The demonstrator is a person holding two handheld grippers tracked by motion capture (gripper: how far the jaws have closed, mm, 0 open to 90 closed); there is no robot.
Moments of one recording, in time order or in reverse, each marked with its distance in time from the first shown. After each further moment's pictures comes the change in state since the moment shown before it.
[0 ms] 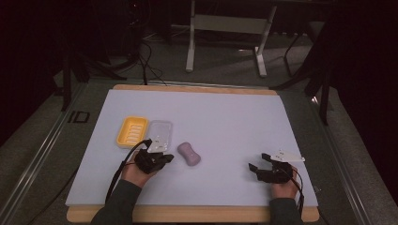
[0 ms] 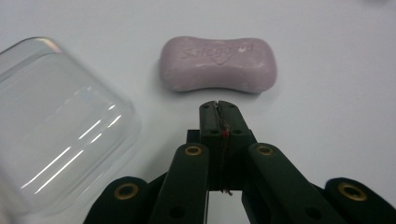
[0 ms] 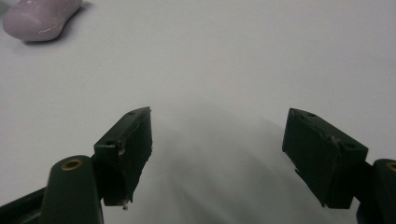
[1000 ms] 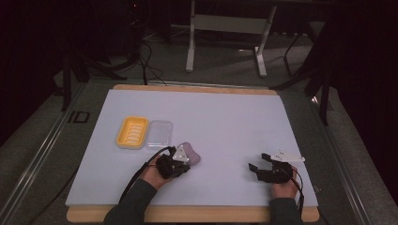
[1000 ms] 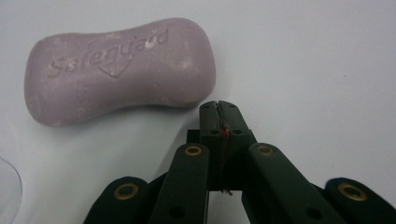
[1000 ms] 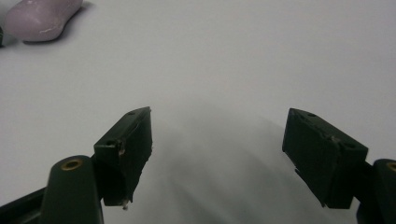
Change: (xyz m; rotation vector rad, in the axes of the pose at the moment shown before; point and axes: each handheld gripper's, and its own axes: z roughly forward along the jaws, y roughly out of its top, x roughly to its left) left arm -0.027 0.013 0.053 0.125 -0.113 0.152; right arm 0.000 0.000 0.000 0.001 0.003 0.002
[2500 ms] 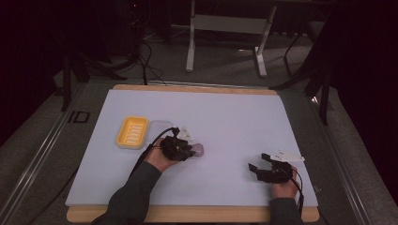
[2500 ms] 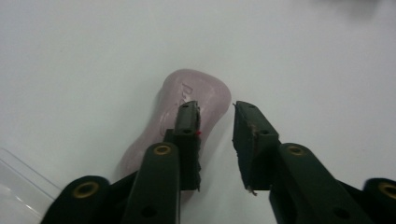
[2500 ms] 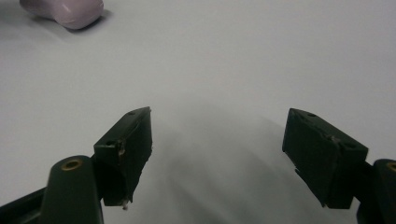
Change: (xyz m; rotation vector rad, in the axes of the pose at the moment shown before) left arm 0.035 0.047 -0.016 -0.032 0.020 -0.037; right arm 0.000 0.000 0.001 0.008 -0.002 -0.004
